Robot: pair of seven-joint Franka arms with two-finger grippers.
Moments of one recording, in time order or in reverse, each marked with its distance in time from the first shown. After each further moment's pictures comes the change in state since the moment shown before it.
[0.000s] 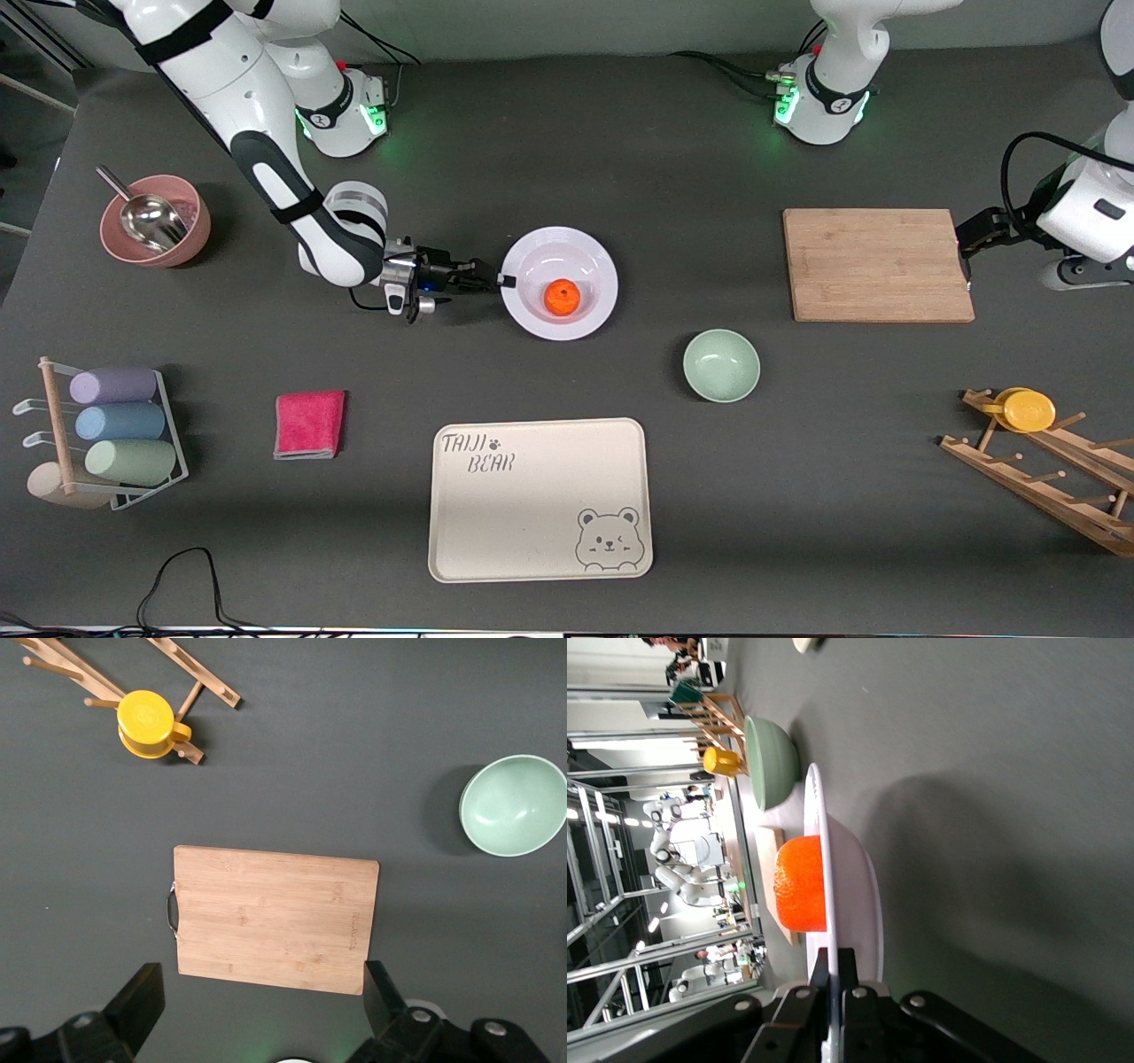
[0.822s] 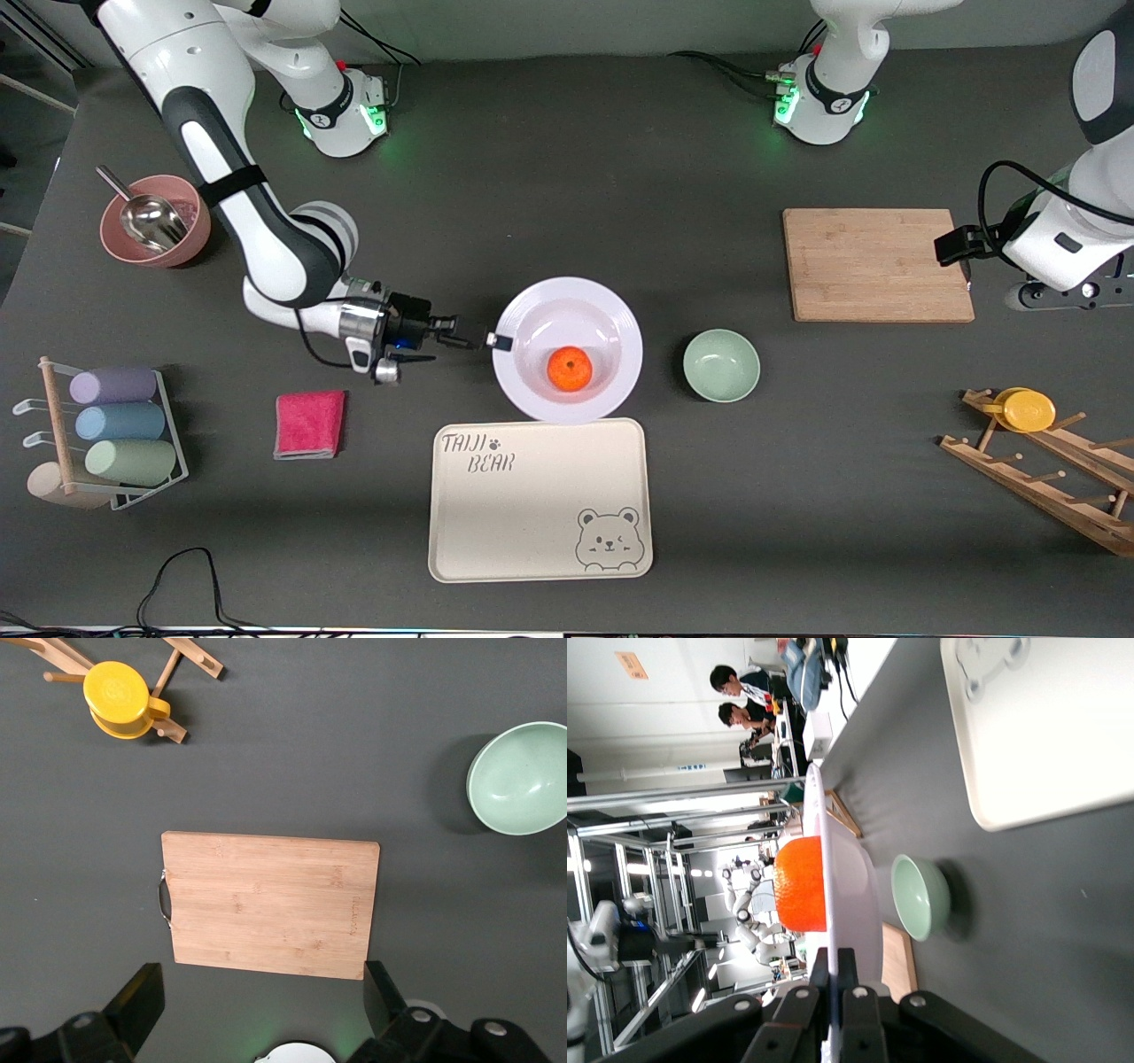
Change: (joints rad) left arm 0.002 0.047 -0.013 0.001 0.000 -0.022 0.004; right arm -0.031 0.001 -0.025 0.427 -0.193 0.007 0.475
